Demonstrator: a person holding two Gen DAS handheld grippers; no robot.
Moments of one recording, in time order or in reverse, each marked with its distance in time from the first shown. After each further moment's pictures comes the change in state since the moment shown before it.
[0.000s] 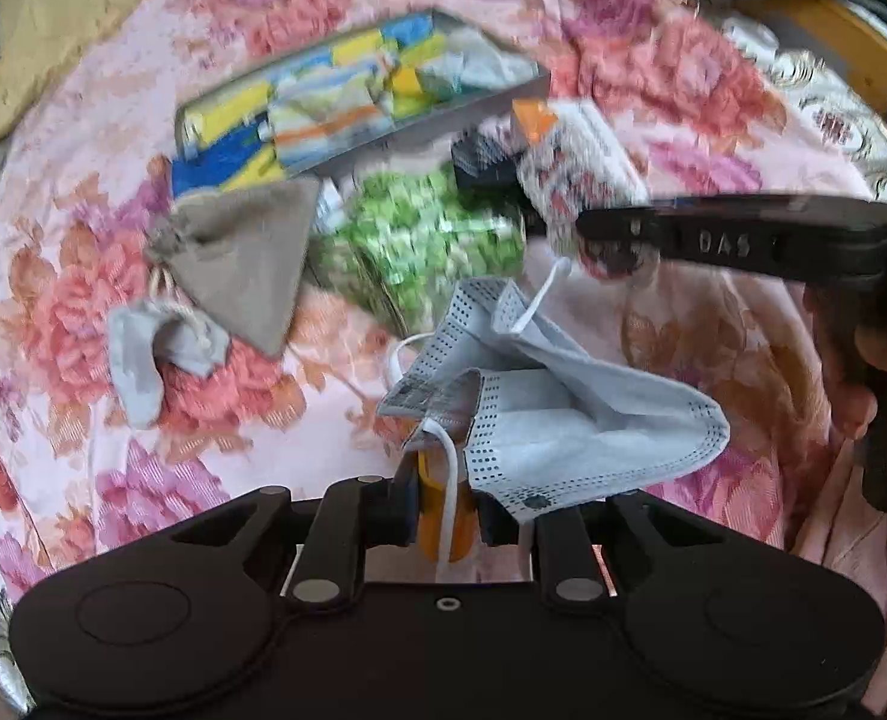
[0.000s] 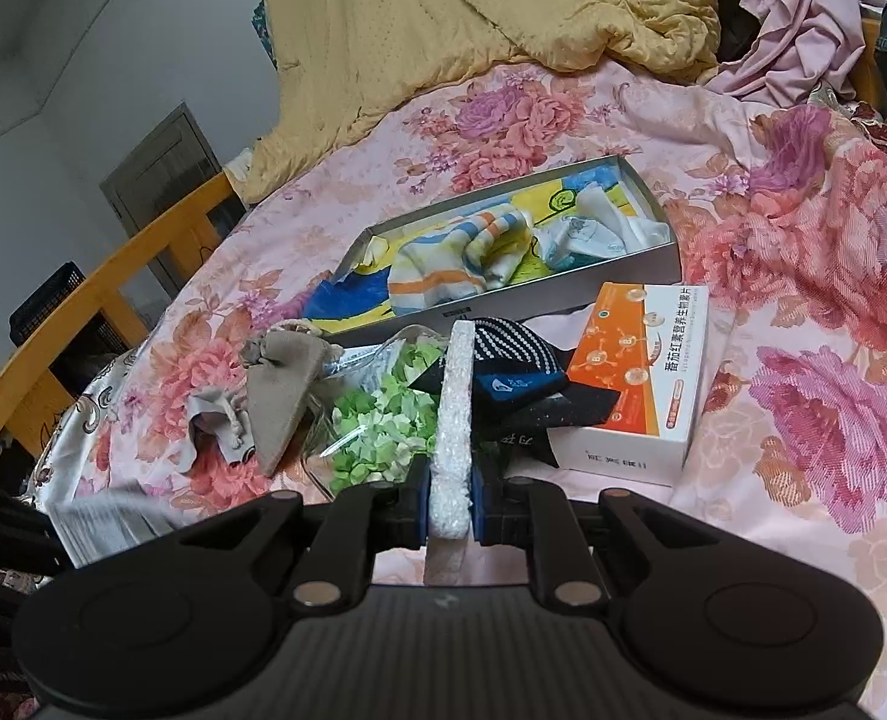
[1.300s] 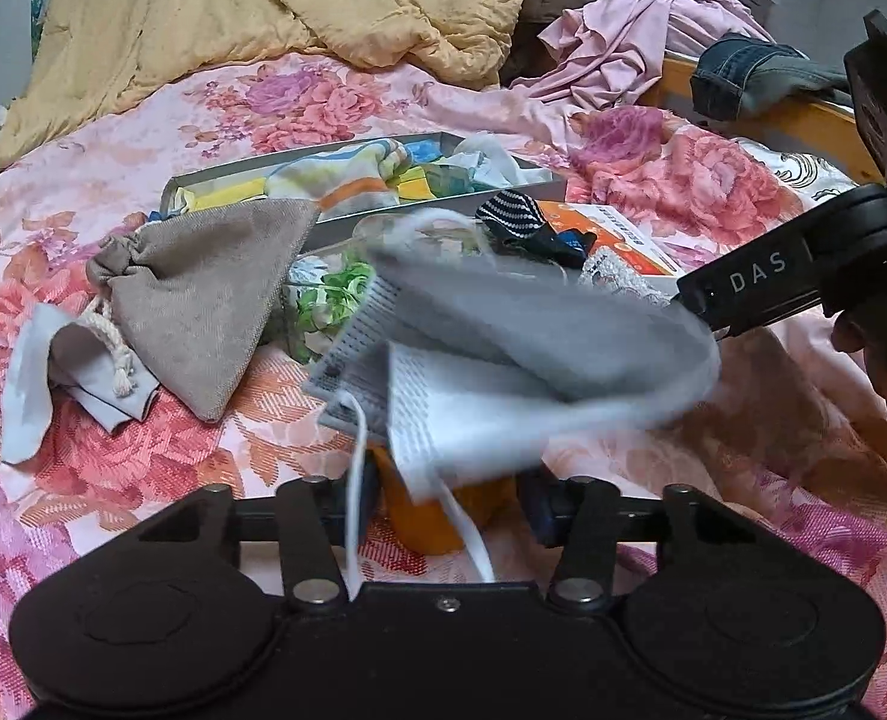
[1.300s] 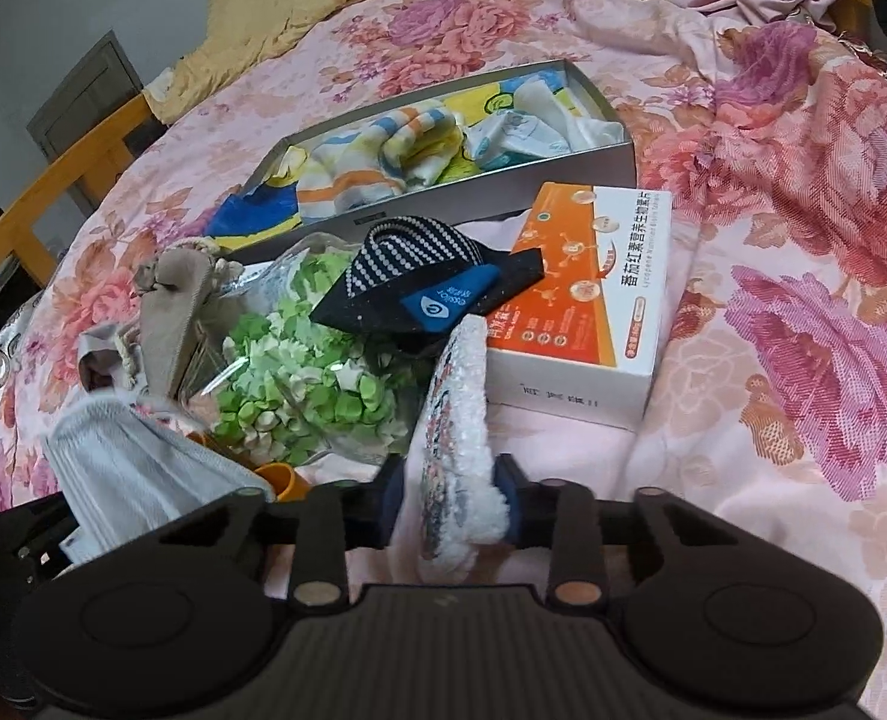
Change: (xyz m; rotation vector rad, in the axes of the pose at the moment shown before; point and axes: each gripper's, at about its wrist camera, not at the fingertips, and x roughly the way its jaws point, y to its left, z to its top) left arm 0.092 0.020 -0.045 -0.058 -0.476 -0.061; right arm 0.048 -0.015 -0.007 0.020 0.166 -0.138
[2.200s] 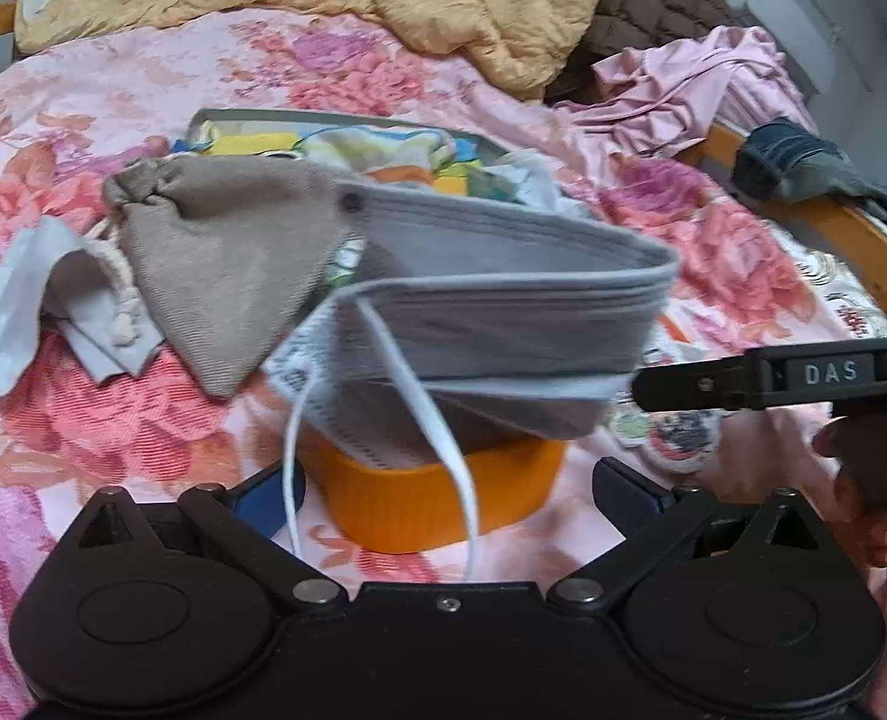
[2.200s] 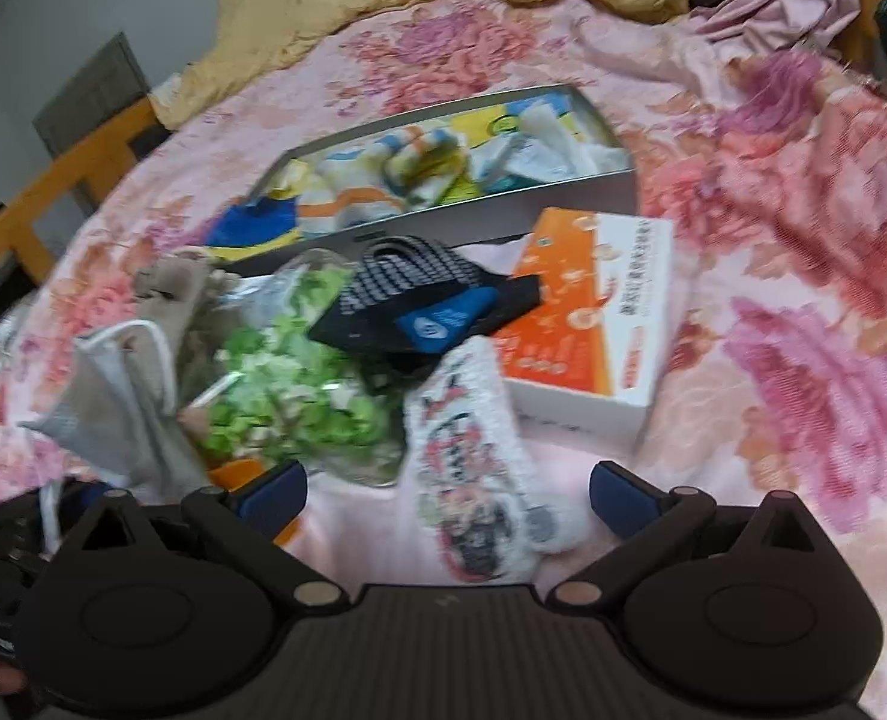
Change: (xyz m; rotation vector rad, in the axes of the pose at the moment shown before) left arm 0.014 0.037 0.006 -0.228 -0.004 -0.112; right arm 0.002 0.000 0.001 -0.035 -0.031 0.022
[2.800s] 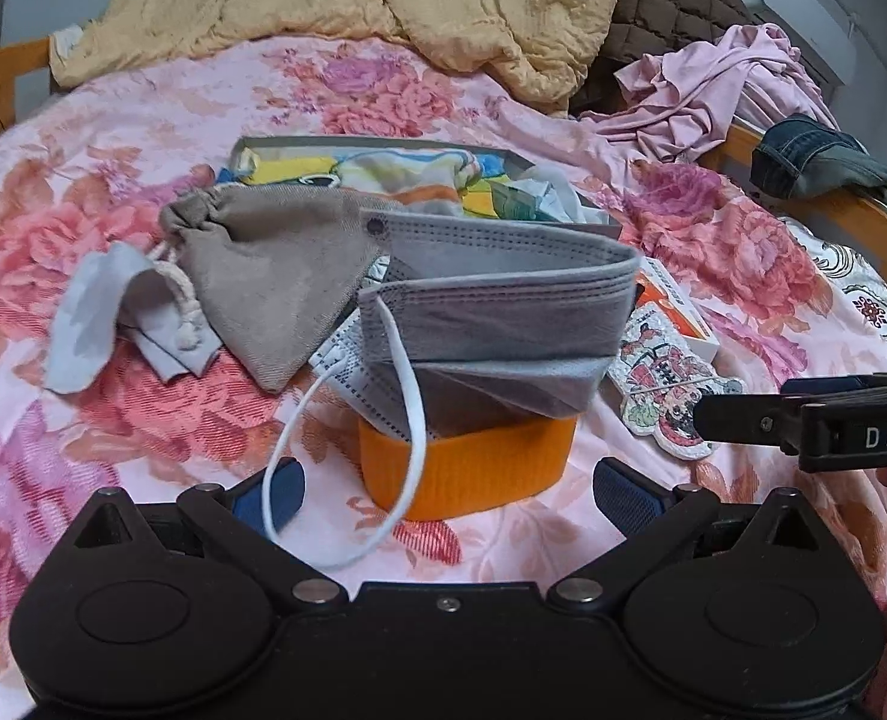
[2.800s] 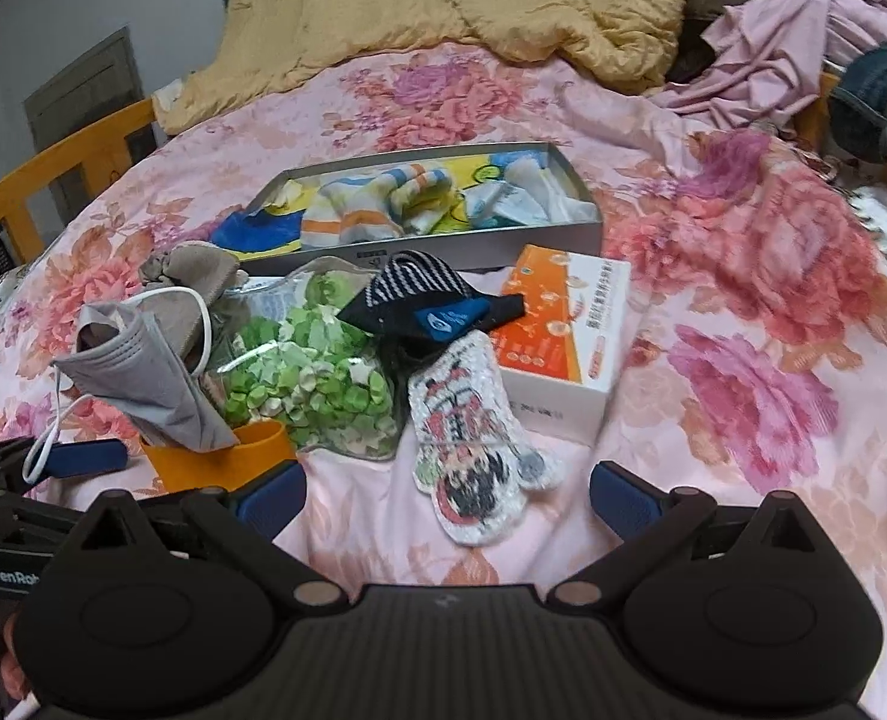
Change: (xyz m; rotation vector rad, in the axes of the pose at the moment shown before) left arm -0.024 -0.011 -0.005 0.023 -0.015 0.109; right arm -0.033 0.033 -0.025 -0.120 -0.112 -0.173
